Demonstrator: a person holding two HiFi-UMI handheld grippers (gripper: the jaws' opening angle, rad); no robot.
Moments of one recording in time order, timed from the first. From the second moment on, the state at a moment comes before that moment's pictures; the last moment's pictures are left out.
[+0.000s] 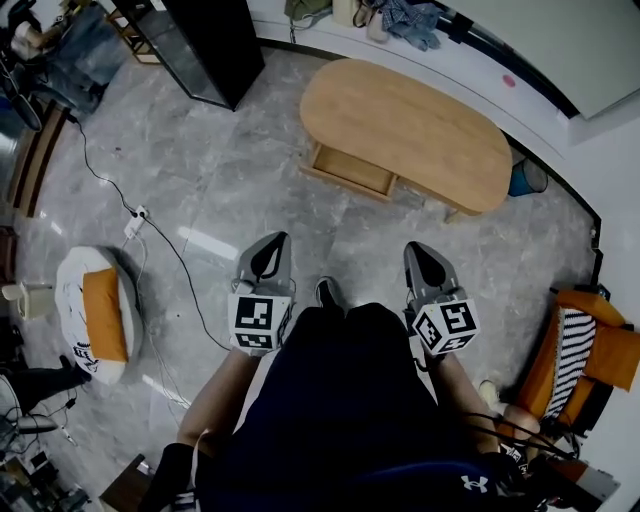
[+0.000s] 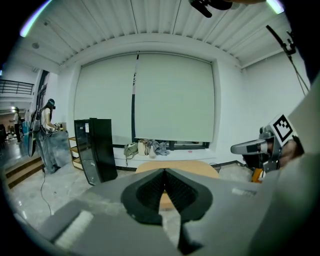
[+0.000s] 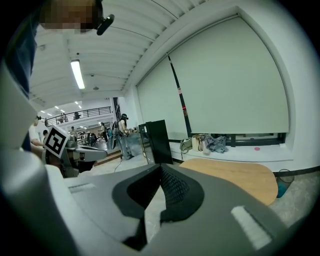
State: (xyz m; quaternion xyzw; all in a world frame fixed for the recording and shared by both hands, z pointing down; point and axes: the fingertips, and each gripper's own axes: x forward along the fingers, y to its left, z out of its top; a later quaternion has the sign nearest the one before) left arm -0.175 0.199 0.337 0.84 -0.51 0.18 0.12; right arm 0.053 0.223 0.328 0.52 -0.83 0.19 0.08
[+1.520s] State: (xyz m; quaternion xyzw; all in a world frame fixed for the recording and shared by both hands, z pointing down) left arm -0.127 -0.049 0.461 0.80 -0.50 0.31 0.11; right arm 0.135 -0.039 0.458 0.45 -0.83 0.28 0.15
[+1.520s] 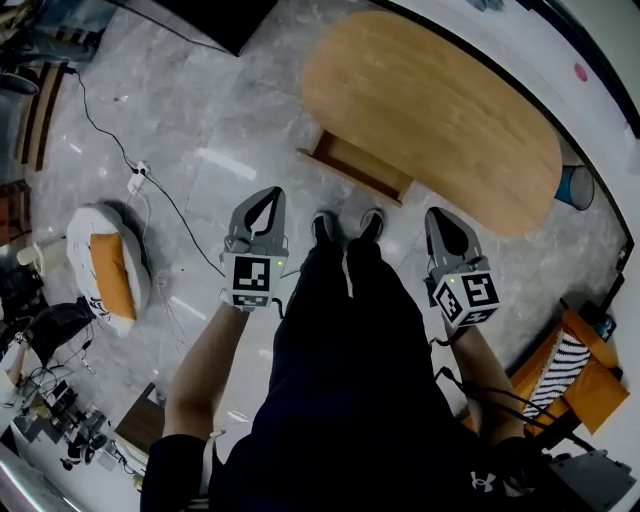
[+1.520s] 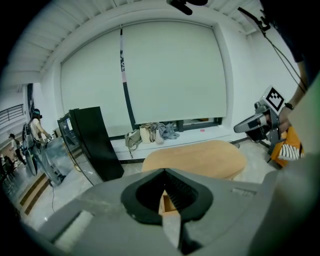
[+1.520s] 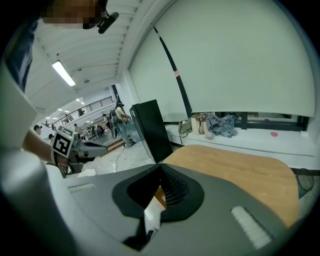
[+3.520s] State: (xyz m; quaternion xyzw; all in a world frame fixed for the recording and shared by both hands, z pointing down) left arm -0.222 -0.089 0.927 0.77 -0.29 0.54 0.16; right arm 0.152 0.046 0.882 0.48 -0.74 0.38 0.29
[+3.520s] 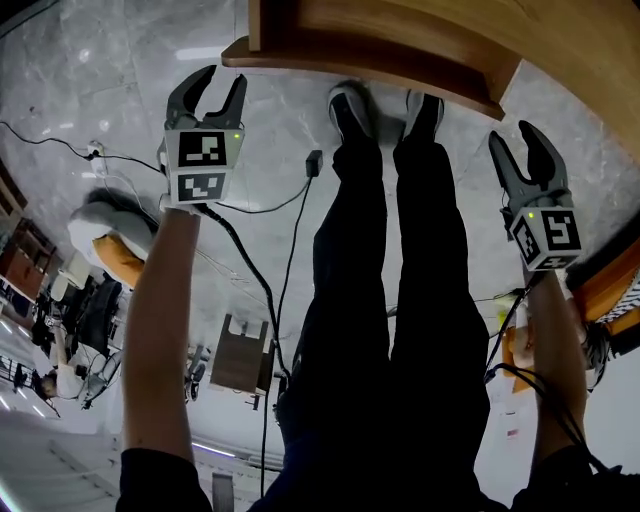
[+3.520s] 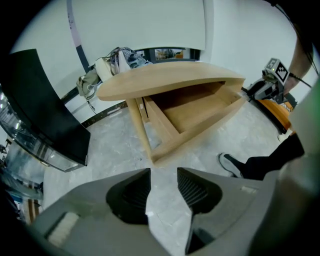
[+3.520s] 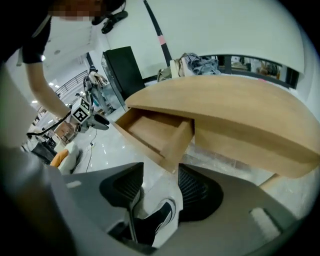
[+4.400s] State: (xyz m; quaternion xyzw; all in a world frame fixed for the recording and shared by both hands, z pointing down) left arm -0.199 -0.104 0.944 0.75 -0.35 0.50 0.26; right arm 0.147 0.036 0.919 0.51 -0.67 0.48 0.24
